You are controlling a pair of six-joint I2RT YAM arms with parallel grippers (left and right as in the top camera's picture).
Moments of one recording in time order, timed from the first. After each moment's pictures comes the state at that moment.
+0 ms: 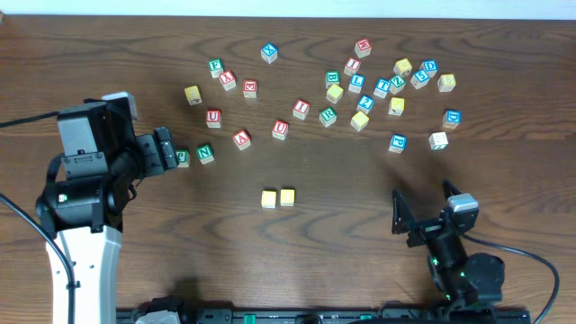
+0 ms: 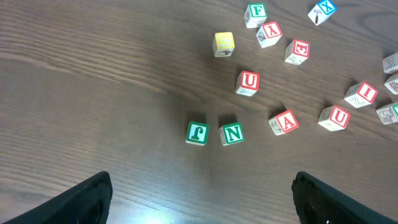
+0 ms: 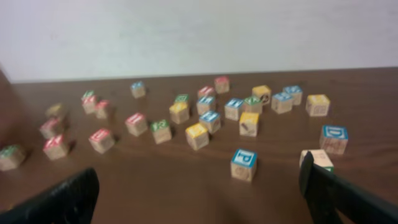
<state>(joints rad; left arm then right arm) 0.15 1.11 1.13 -0.88 0.08 -0.09 0.06 0.04 0.08 -0.14 -0.21 0.14</state>
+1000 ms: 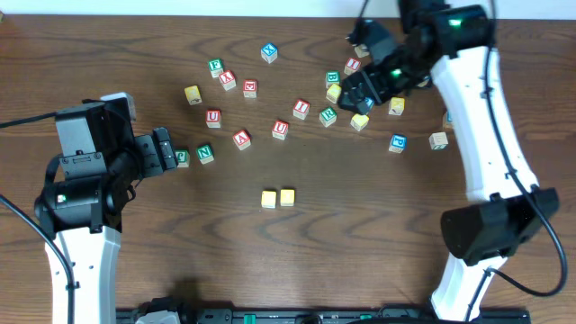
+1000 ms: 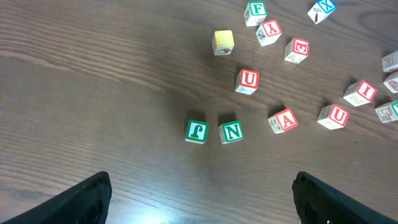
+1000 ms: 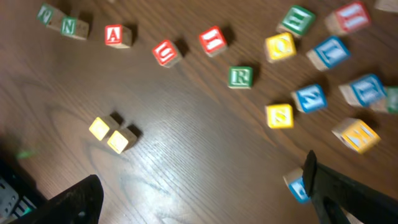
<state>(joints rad) 0.15 1.11 1.13 -0.89 0.08 -0.09 0.26 2.02 2.18 -1.44 -0.36 -0.33</state>
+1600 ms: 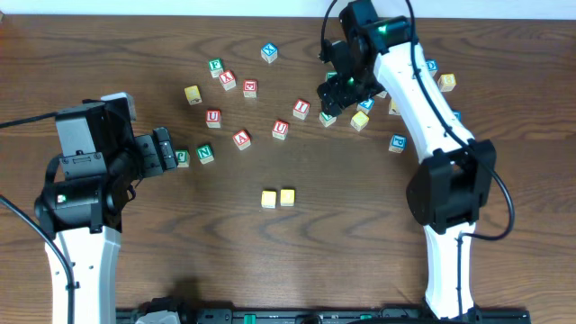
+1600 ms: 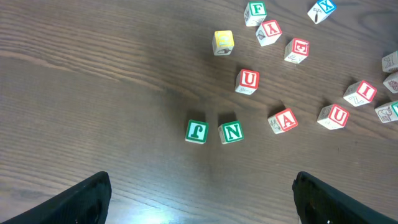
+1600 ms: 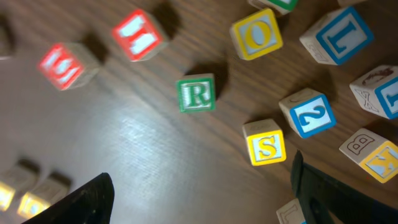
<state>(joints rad) 0.15 1.11 1.13 -0.89 0.08 -0.09 0.33 2.29 2.20 -1.30 -0.12 -0.16</state>
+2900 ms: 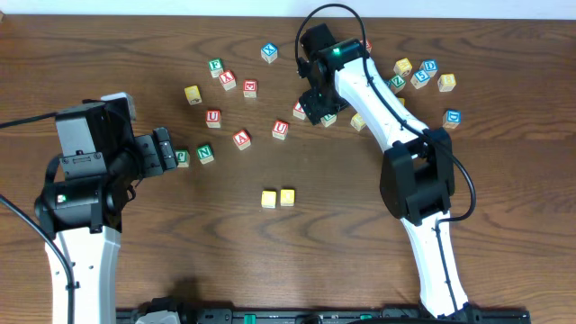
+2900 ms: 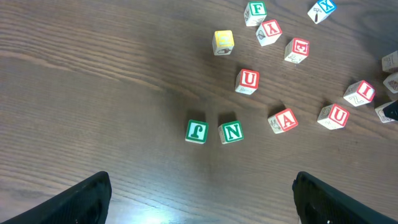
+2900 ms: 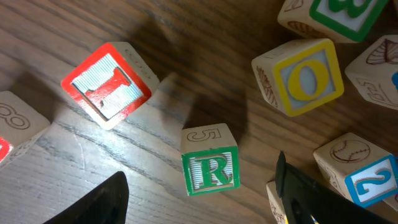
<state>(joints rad) 0.15 1.11 1.13 -0.89 0.08 -0.09 0.44 2.43 2.20 -1.17 0.06 -0.05</state>
